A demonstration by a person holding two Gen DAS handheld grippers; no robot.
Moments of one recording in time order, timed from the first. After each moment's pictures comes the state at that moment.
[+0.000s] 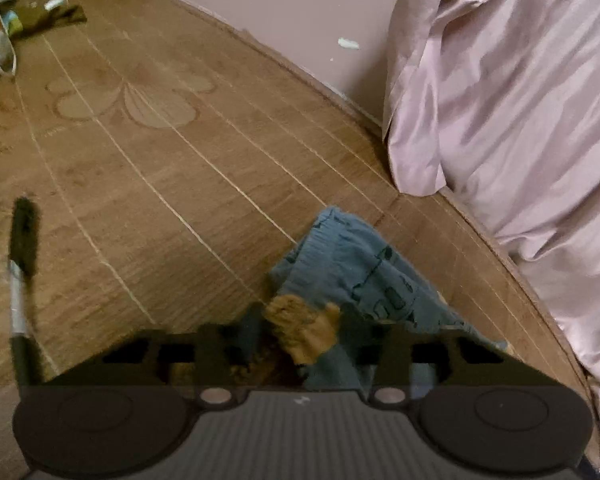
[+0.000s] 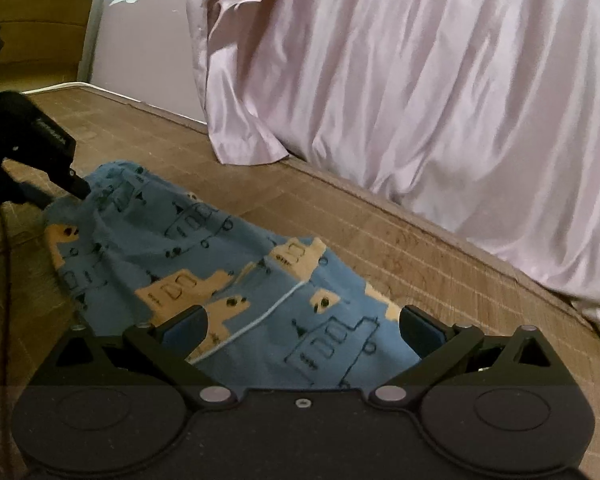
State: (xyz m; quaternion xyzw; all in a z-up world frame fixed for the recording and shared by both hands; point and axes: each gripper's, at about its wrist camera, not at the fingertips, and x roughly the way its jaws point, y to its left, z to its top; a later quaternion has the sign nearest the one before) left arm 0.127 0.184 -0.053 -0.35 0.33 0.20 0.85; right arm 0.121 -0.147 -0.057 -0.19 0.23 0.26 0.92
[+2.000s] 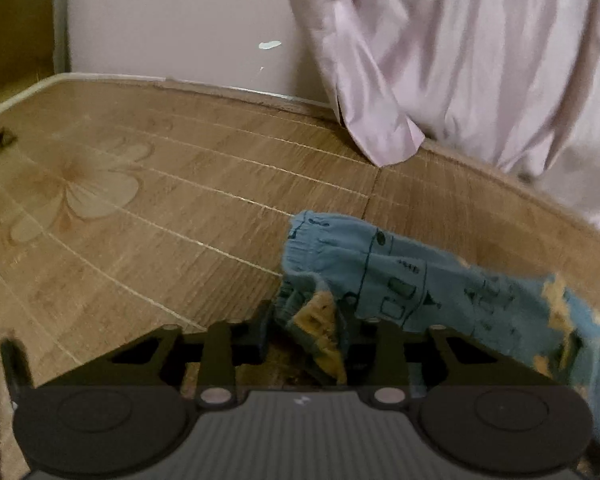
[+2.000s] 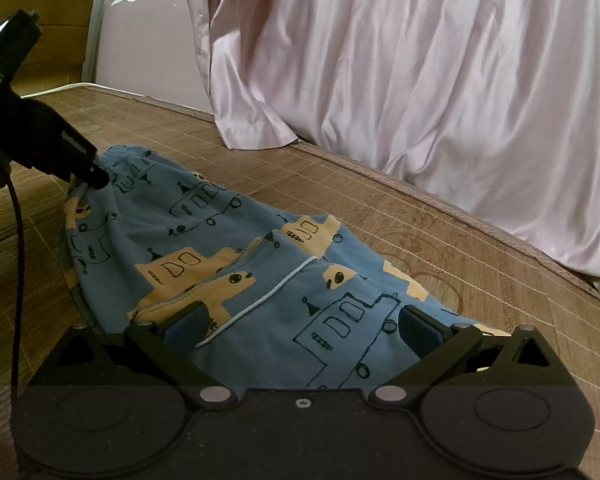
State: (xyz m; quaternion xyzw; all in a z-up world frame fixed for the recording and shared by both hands) left arm 0.164 0.165 -0.054 -0.15 0.36 0.17 0.90; right arm 0.129 -0.147 -0.079 -0.17 0.24 0.28 0.92
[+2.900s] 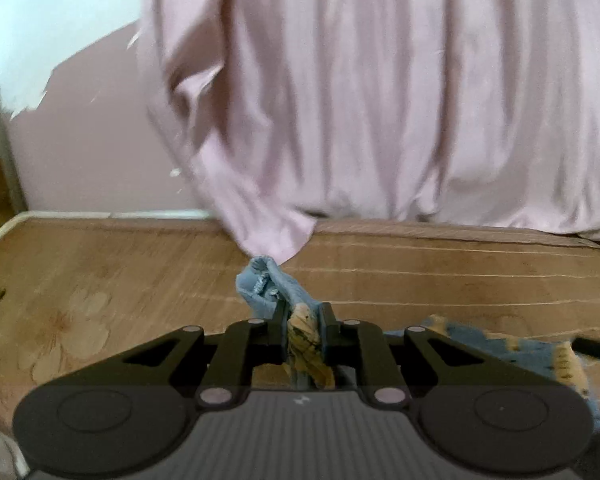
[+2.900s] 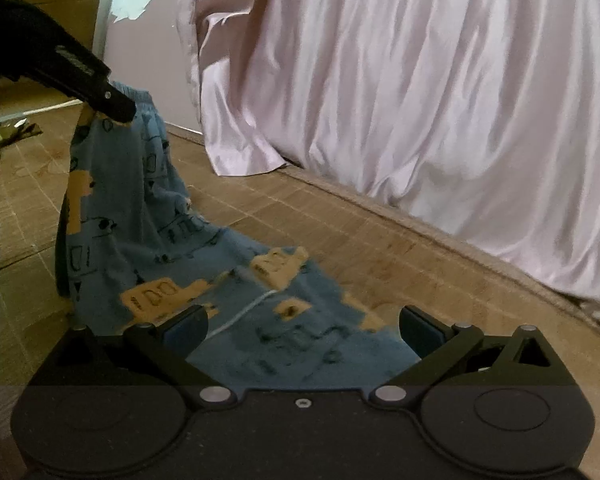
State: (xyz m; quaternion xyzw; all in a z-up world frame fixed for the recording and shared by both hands) left arm 0.158 0.054 0.064 0.00 0.29 0.10 0.95; right arm 0.148 -0.180 -0.039 -0.16 0.23 0.29 0.92
